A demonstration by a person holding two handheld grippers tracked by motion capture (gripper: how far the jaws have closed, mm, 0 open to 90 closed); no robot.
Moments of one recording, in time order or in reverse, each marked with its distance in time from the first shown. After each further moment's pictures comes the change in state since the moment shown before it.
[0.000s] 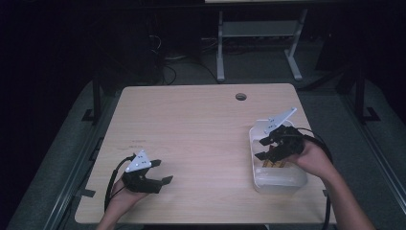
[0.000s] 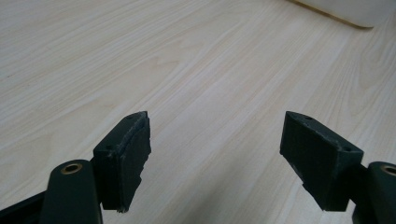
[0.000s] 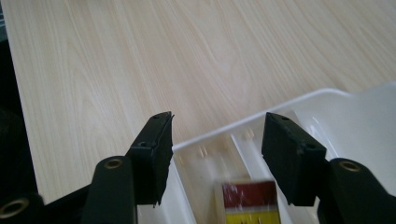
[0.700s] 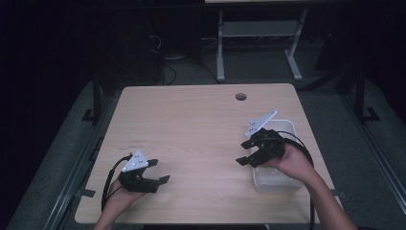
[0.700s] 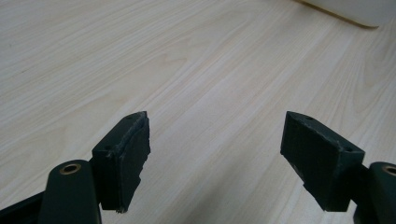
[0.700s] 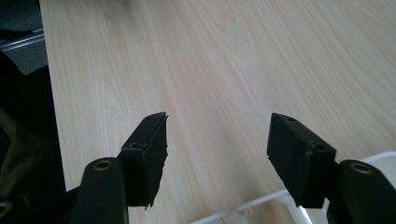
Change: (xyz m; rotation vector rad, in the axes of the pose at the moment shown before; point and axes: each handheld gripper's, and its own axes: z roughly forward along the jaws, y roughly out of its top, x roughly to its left) left arm 0.004 -0.002 -0.006 0.002 0.010 -0.004; right arm 0.029 0.032 0.024 -0.037 0.069 -0.010
